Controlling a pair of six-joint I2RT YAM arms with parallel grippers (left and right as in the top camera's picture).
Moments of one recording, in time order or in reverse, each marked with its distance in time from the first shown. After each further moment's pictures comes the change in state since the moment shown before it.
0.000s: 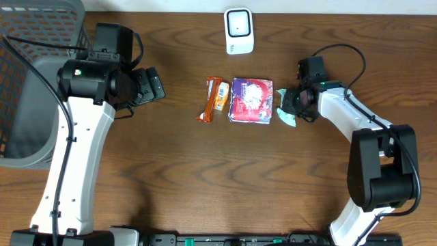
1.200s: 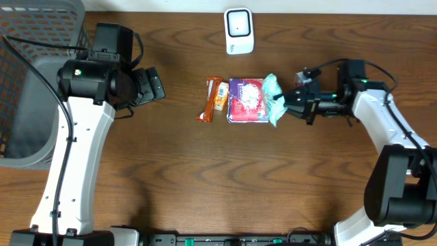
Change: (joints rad) left arm 0.000 0.000 0.000 0.000 0.000 0.000; right arm -0.182 -0.127 0.006 -0.325 -1.436 -0.036
